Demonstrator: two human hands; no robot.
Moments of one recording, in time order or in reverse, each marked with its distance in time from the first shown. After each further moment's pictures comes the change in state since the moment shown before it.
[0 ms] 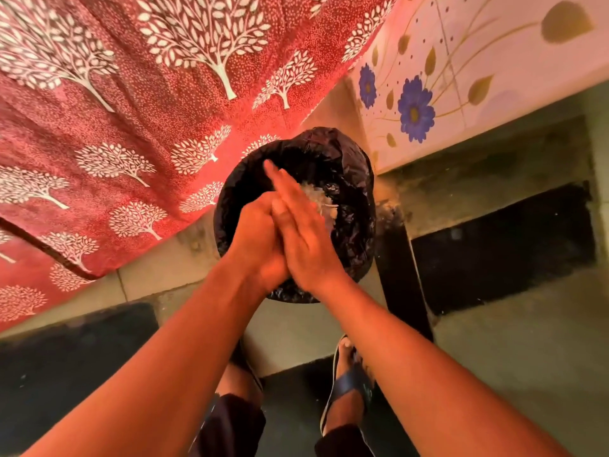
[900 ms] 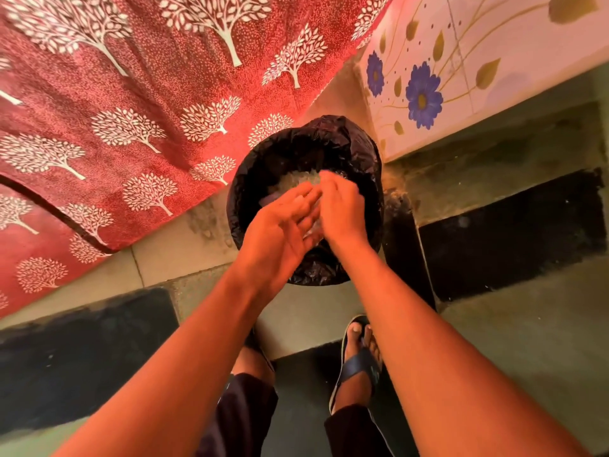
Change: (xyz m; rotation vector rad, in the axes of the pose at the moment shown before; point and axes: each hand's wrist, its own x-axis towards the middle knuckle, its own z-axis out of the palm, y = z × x) left_hand -0.022 -0.009 0.014 0.276 0.209 -0.159; right_hand 0.005 0.012 -0.017 0.047 0.283 0.385
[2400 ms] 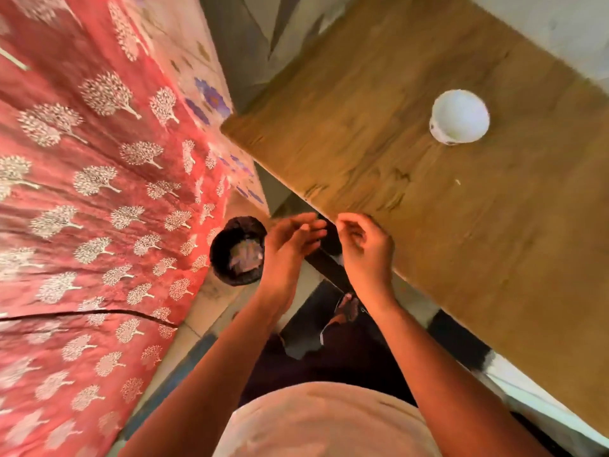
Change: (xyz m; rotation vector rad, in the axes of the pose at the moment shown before) left_hand -0.489 0.139 0.411 0.572 -0.321 0.156; right_hand -0.466 -0.312 -0.424 0.289 0.707 -0.167
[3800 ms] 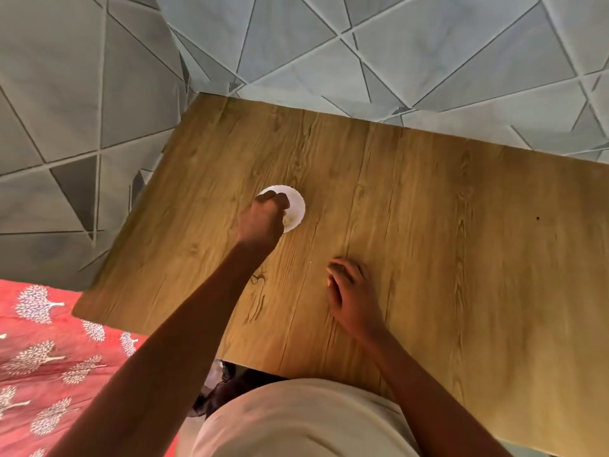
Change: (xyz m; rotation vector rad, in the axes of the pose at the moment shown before) left_hand 0.179 0.043 0.301 1.595 -0.321 0.822; right_hand 0.096 0.135 -0.202 -0.677 0.159 -0.132
